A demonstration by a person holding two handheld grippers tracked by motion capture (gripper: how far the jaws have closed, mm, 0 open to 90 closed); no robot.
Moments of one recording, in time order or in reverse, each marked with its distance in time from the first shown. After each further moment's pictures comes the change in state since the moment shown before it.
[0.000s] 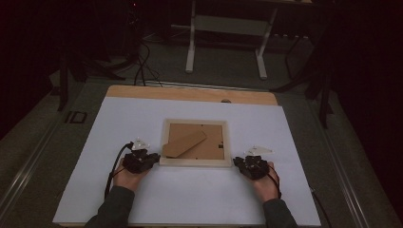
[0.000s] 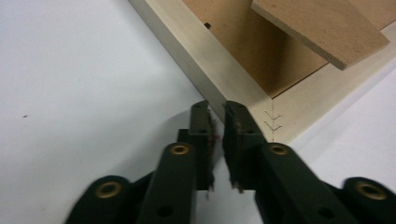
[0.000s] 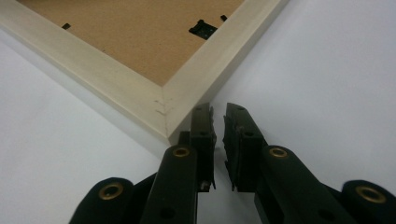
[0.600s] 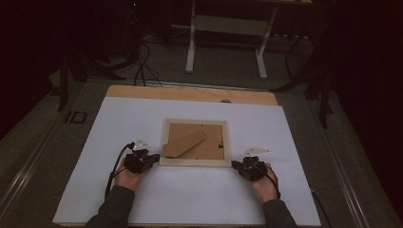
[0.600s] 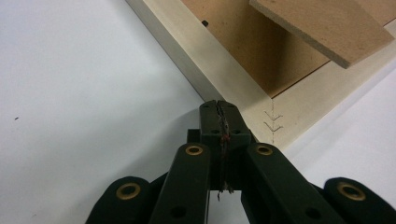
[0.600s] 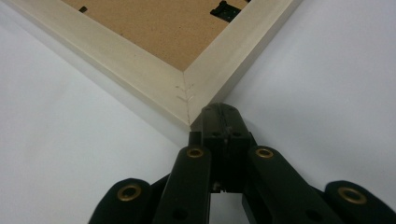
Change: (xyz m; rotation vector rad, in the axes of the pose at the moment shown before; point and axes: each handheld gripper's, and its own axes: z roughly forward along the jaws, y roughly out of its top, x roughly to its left) left arm -0.001 0.000 0.004 0.005 -0.007 0.011; right arm 0.005 -0.001 0.004 0.050 0.056 -0.007
